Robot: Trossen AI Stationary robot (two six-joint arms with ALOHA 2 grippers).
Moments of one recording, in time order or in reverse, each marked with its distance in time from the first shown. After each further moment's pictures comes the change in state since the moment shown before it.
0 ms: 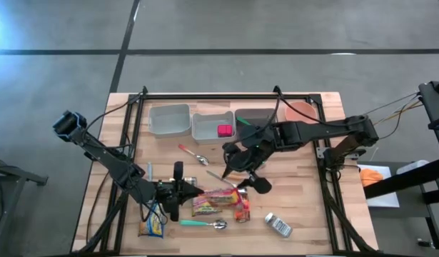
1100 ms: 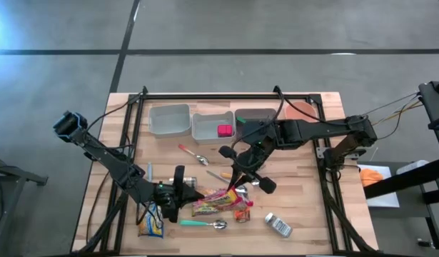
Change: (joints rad) left arm -0.001 0.011 -0.001 0.061 0.061 0.165; right arm 0.005 0.014 0.053 0.081 -0.202 -0.059
